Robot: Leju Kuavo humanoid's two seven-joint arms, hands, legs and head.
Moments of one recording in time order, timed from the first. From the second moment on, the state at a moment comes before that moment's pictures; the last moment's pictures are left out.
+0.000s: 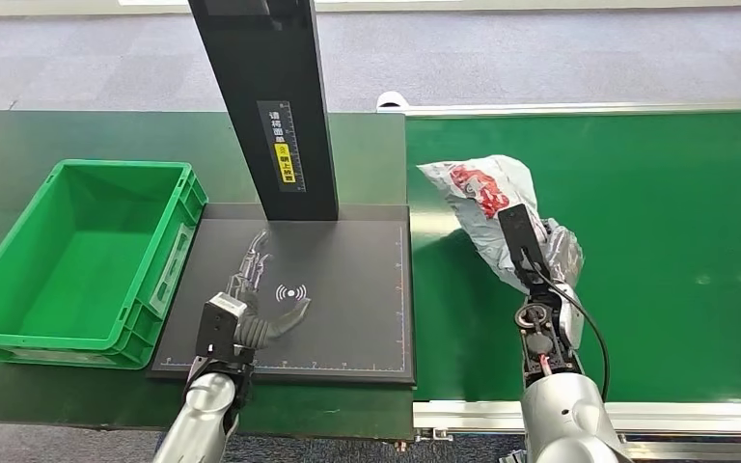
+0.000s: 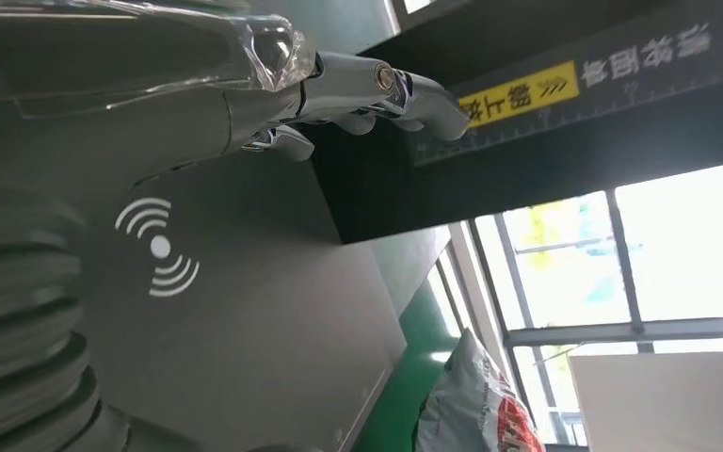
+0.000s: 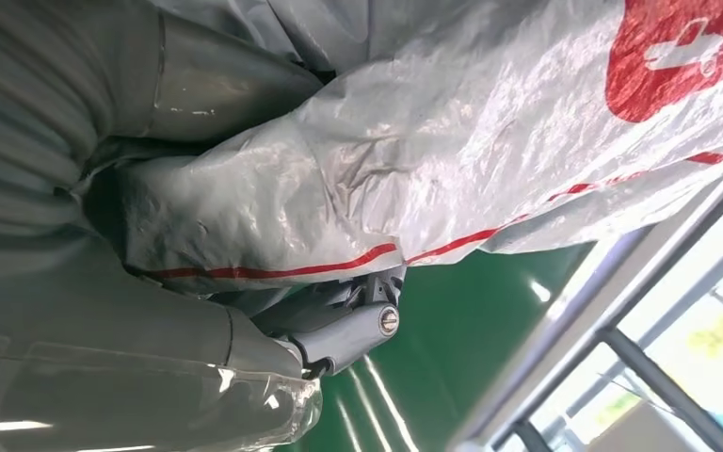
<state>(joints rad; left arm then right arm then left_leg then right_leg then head) -0.25 -0.24 -0.02 -1.10 -0.26 0.04 -0.63 -0.71 0.19 -0.52 -0.54 1.12 -0.46 -0.22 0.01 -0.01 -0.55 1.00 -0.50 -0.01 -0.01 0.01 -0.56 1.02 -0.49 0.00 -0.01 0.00</state>
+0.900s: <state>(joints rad) -0.27 -0.24 0.08 -1.19 -0.06 0.21 -0.70 -0.68 0.34 0.39 -0.51 1.34 -0.19 -0.19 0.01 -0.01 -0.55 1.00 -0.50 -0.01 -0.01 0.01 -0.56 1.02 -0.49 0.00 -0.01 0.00</state>
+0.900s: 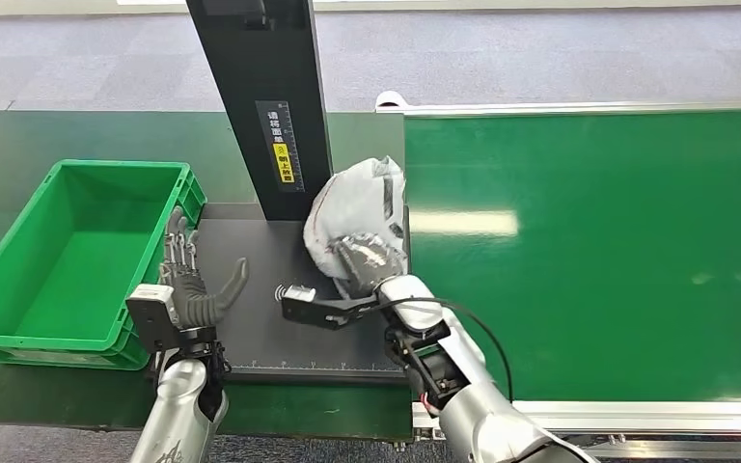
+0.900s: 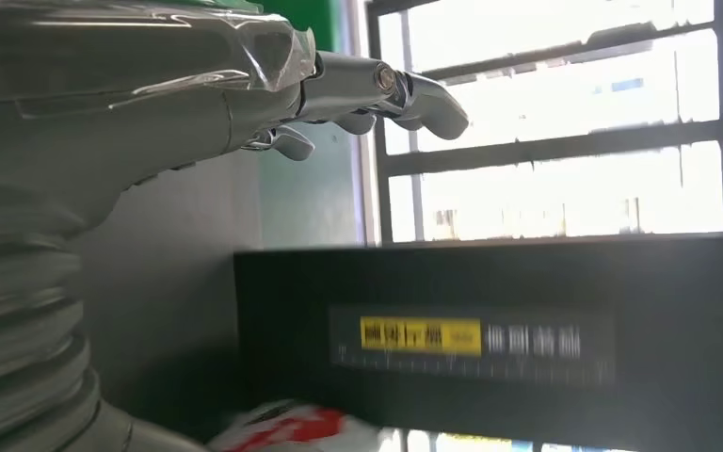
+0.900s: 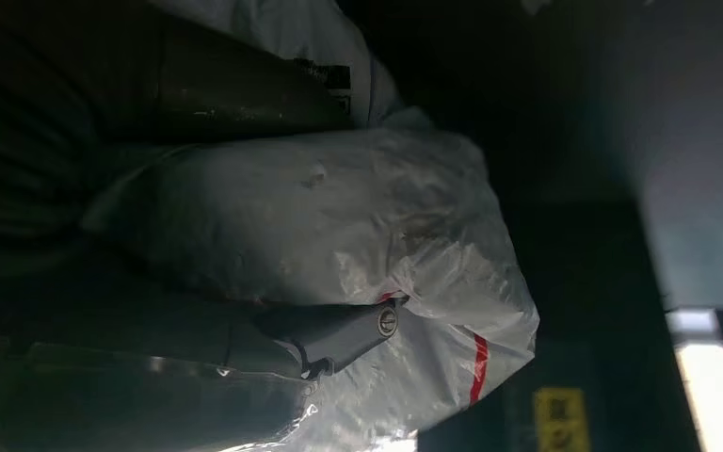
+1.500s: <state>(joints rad) -0.26 -0.23 0.13 -1.19 0.00 0.21 -0.70 -0.70 0.34 0.70 -0.46 1.11 -0.08 -0.23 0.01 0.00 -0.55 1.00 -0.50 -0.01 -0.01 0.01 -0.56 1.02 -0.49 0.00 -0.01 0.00</state>
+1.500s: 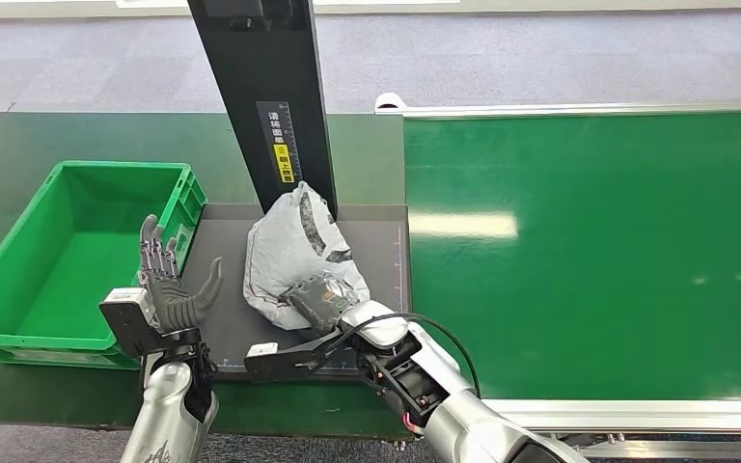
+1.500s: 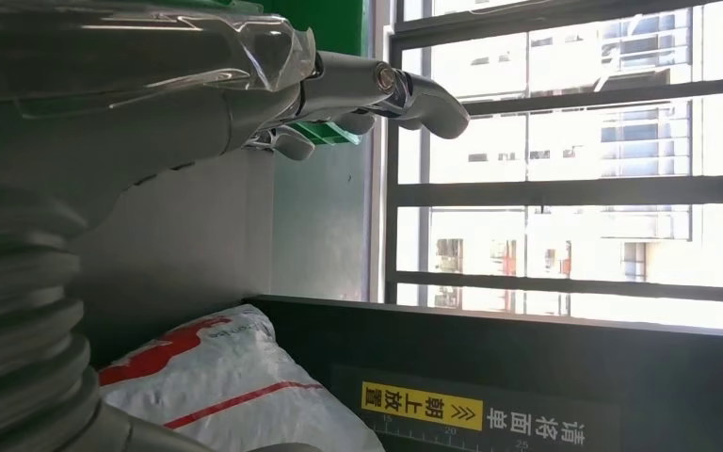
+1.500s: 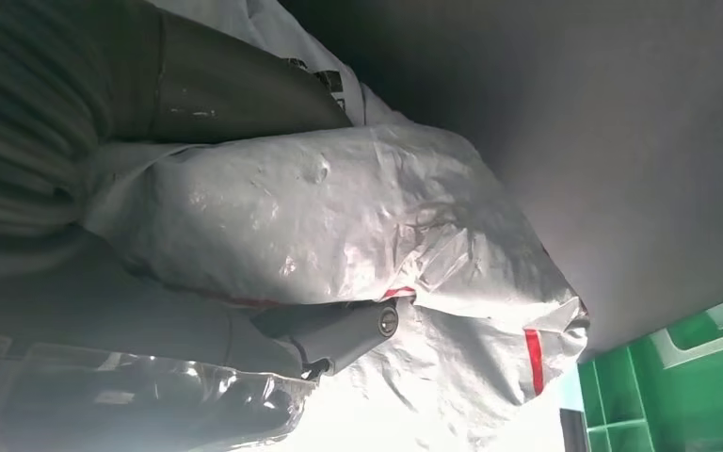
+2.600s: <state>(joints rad) -0.24 -0.24 0.08 -1.17 -0.02 0.21 -0.70 -0.53 0.24 0.21 -0.80 0.22 -0.06 -0.53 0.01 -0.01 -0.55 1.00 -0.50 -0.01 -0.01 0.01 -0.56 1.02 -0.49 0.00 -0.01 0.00</state>
